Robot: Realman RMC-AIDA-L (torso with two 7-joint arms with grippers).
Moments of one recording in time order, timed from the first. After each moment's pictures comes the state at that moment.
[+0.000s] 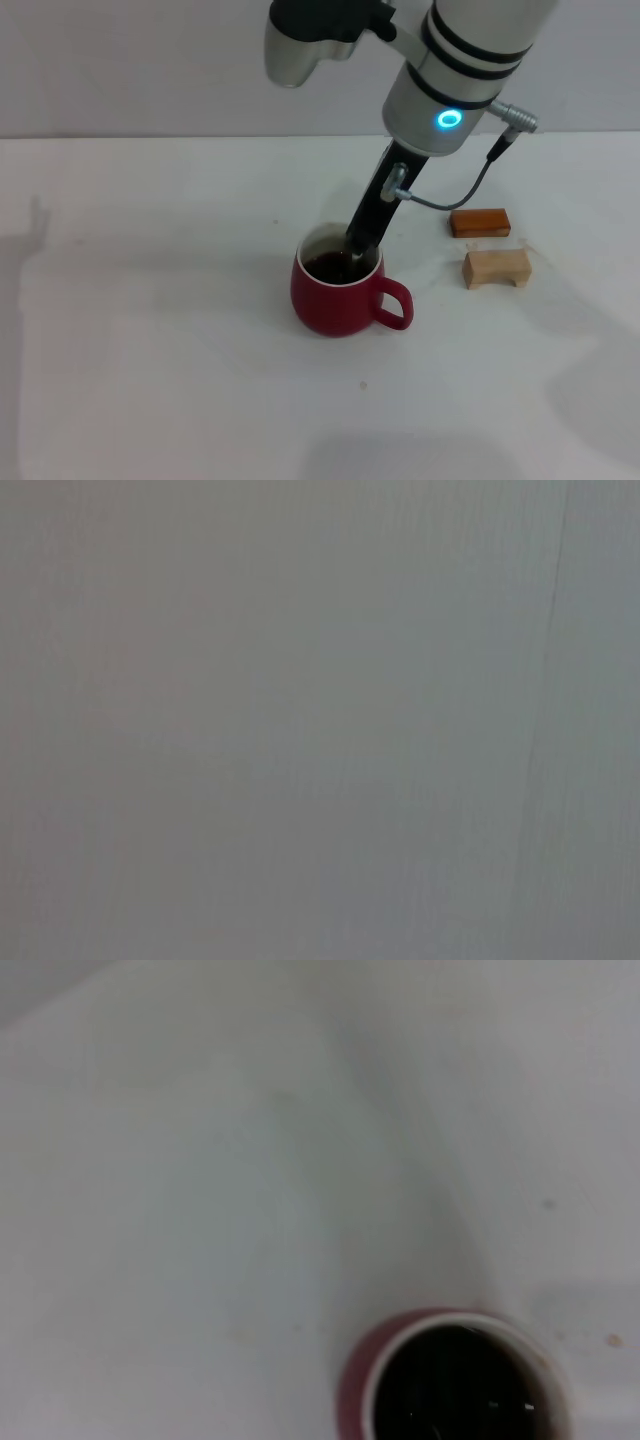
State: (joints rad) left arm -0.39 -2.07 -1.18 -0.25 2.21 1.14 -0.10; right arm 1.28 2.07 1.71 0.84 -2.56 1.55 -0.62
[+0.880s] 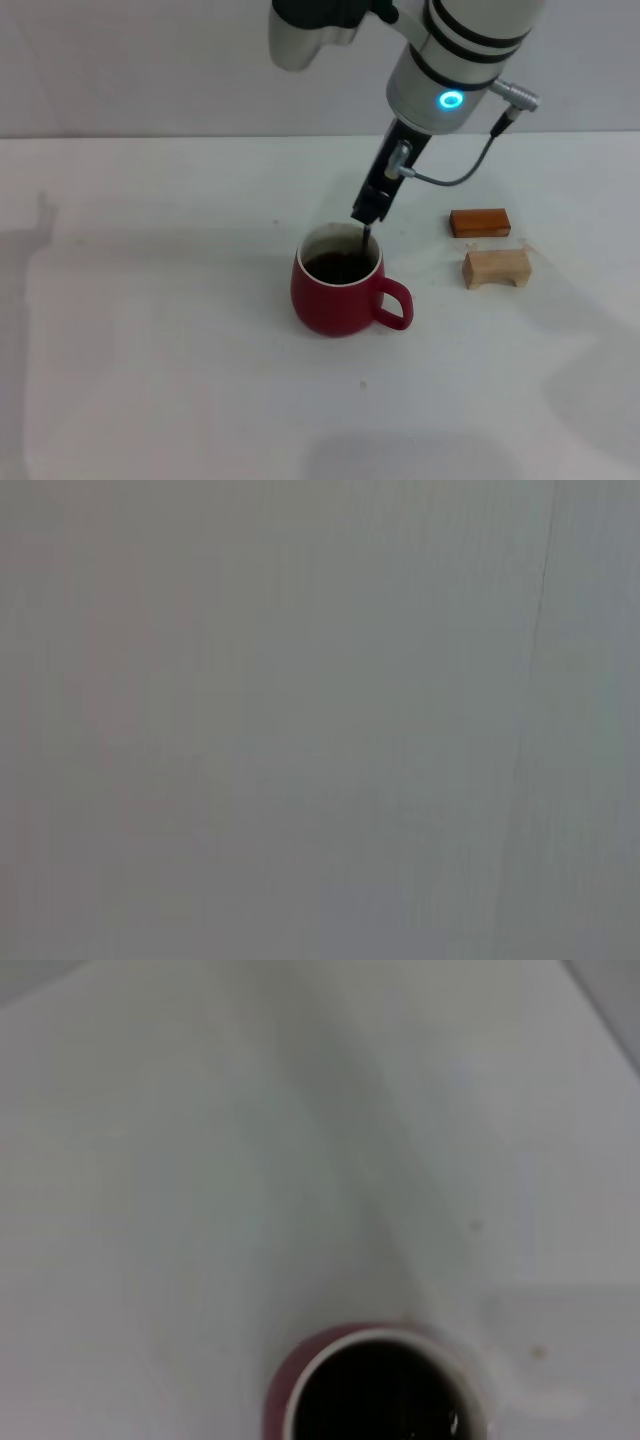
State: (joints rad) left arm -0.40 -2.07 -1.18 -0.25 2.21 1.14 -0.10; right arm 1.30 2.07 1.72 0.83 -2.63 1.50 -0.62
